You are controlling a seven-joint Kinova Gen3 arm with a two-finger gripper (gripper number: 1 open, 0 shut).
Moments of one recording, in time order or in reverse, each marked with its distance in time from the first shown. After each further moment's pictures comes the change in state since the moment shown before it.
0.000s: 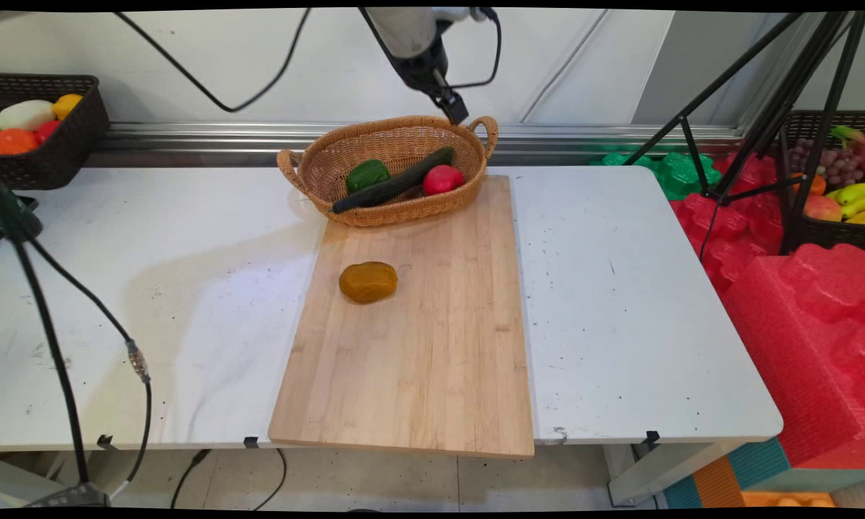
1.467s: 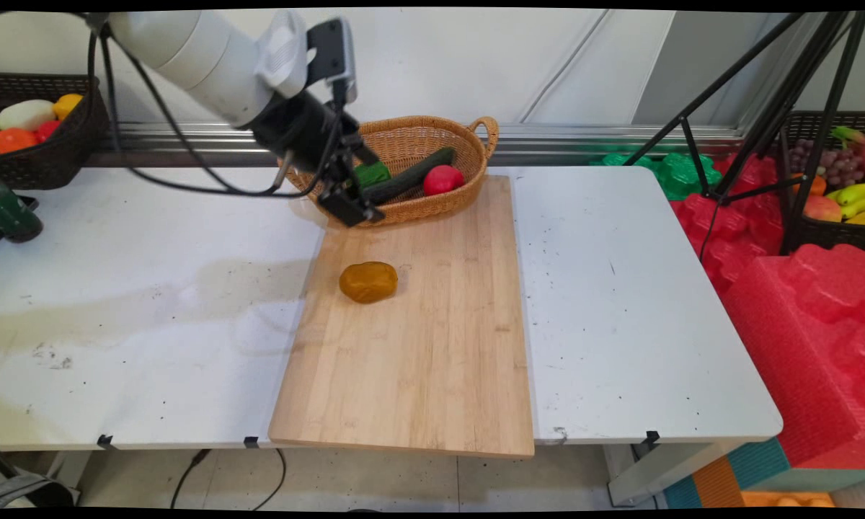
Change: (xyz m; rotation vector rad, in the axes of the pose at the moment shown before) arm -0.189 0.035 -0.162 -0.330 0.158 0.419
